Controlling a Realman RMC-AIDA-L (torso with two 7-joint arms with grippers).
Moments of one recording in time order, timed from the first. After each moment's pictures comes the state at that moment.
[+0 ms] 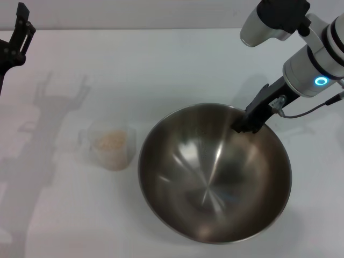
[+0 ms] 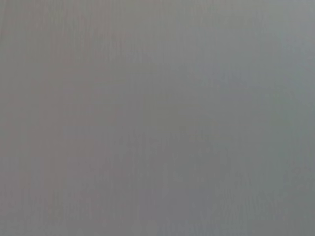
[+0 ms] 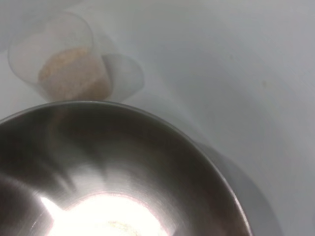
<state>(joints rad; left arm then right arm) -0.38 -2.07 -0.84 -0.29 2.29 1.49 -0.01 0.74 2.08 -1.33 -1.16 0.60 1.55 -0.74</state>
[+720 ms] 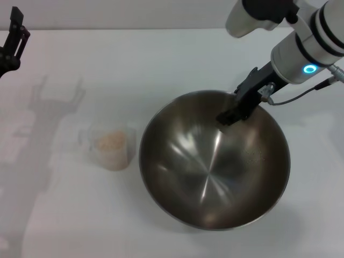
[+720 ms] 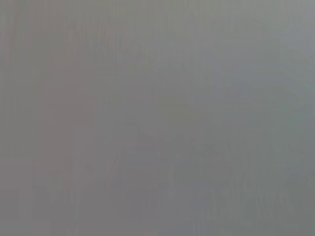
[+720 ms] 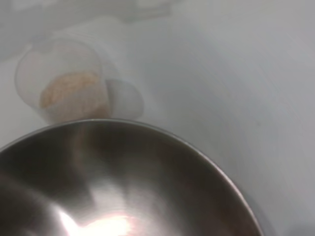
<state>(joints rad) -0.36 -2.07 -0.84 -0.29 2.29 1.51 -0.01 0.76 2.08 -1.40 -1.23 0.59 1.51 -0.73</state>
